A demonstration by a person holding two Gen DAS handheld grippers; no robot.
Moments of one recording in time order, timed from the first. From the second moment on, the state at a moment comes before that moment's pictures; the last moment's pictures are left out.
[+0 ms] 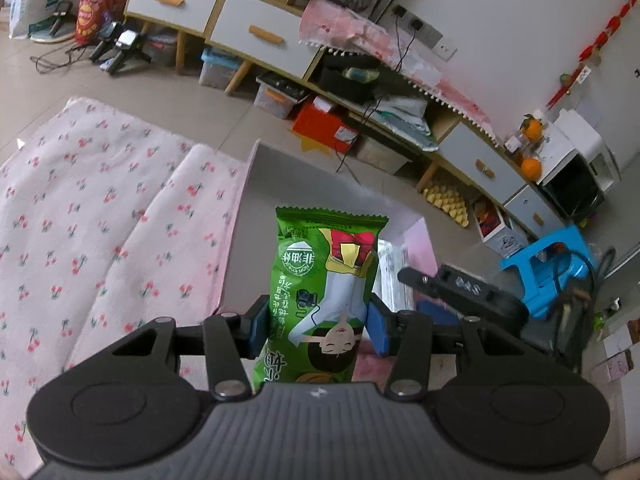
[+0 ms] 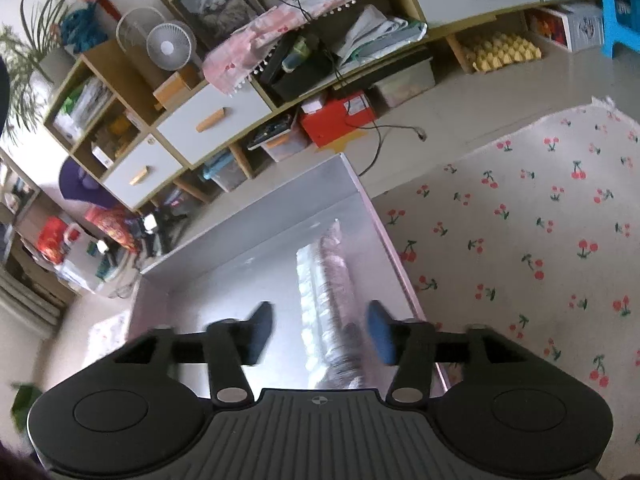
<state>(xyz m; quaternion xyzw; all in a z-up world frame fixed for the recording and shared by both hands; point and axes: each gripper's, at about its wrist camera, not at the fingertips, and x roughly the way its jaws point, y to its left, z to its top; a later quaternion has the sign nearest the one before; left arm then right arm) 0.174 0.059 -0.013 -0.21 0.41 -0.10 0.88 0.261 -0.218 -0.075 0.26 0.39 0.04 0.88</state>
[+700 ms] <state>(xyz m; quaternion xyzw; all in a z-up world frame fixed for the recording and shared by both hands) 0.229 0.057 -0.032 -0.23 0.40 -0.07 0.89 0.237 -0.224 -0.057 0.21 0.38 0.06 0.90</state>
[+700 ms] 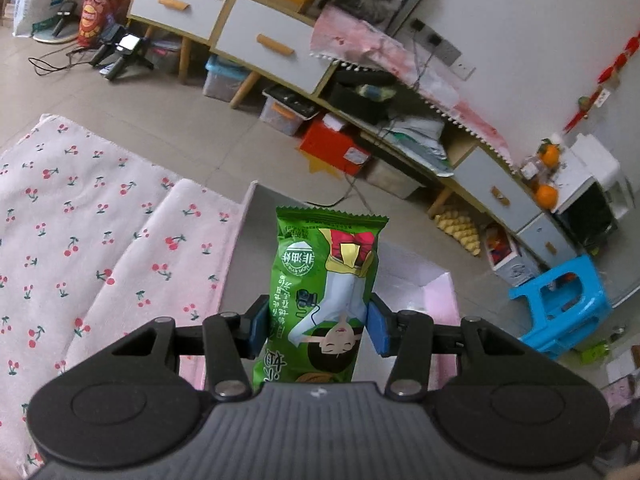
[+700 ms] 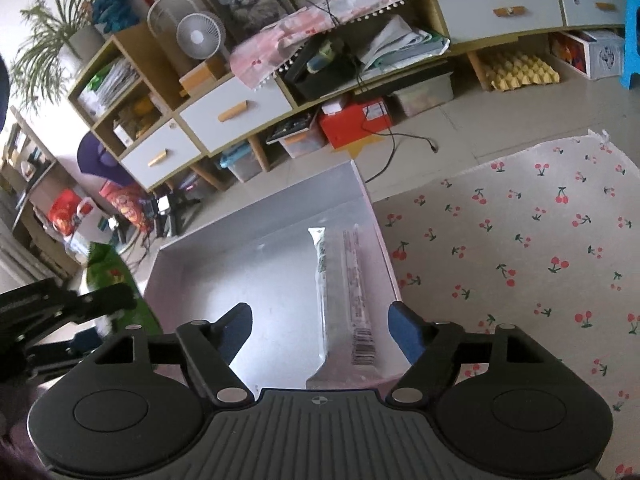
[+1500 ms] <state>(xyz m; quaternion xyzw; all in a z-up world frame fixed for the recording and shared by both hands) 0.200 0.041 -0.012 -0.14 0.40 -0.06 0.90 0.205 -0.215 -0.026 0.16 0.38 0.06 0.91</state>
